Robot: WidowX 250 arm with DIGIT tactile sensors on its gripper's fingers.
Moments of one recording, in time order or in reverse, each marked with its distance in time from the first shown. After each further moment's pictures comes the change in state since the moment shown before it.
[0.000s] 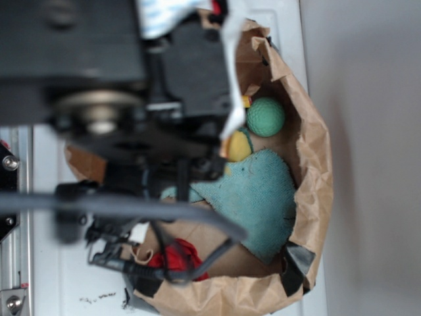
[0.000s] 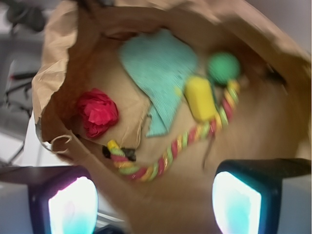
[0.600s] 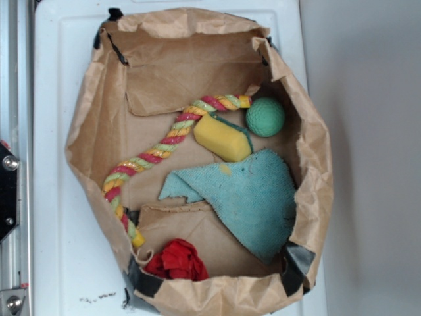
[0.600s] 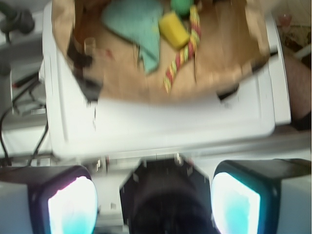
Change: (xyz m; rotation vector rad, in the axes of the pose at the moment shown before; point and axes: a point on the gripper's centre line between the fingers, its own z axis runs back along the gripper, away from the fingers) arm -0.056 -0.058 0.058 0.069 0.026 0.431
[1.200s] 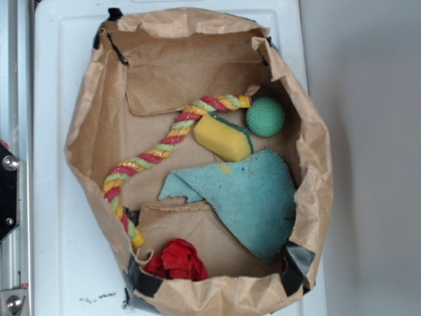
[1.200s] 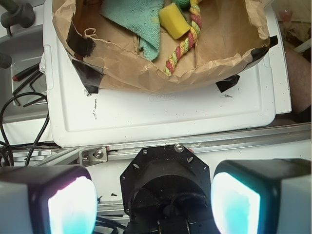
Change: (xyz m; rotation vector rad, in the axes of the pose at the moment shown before) arm -0.047 -0.001 0.015 -0.039 0.004 0.014
